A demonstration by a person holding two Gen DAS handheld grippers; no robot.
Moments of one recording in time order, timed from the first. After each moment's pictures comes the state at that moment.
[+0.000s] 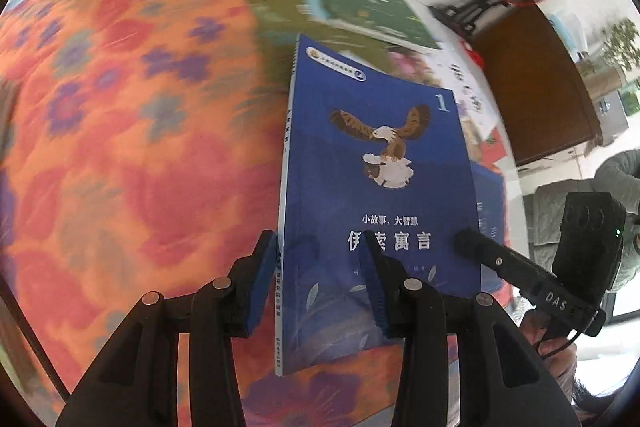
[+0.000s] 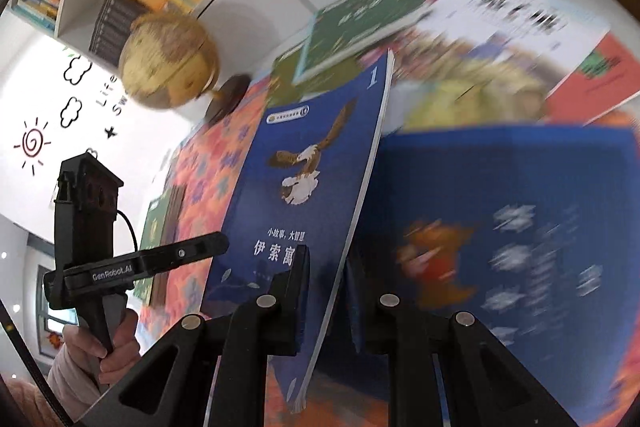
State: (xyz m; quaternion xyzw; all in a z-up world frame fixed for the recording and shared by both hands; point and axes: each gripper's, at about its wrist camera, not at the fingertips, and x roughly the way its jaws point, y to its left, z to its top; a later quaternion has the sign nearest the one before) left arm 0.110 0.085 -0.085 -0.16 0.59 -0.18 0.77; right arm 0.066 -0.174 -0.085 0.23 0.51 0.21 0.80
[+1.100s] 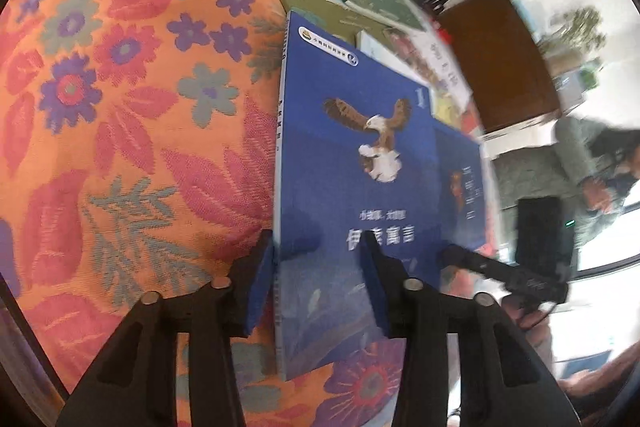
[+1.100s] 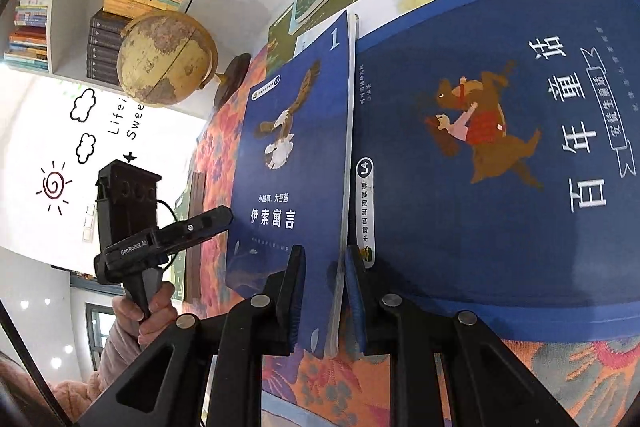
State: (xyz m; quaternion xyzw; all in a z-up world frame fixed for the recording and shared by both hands) left arm 0.123 0.128 -0.110 -0.15 0.60 -0.28 0.73; right arm 0.031 -0.164 -0.121 0.34 0.53 0.22 0.75
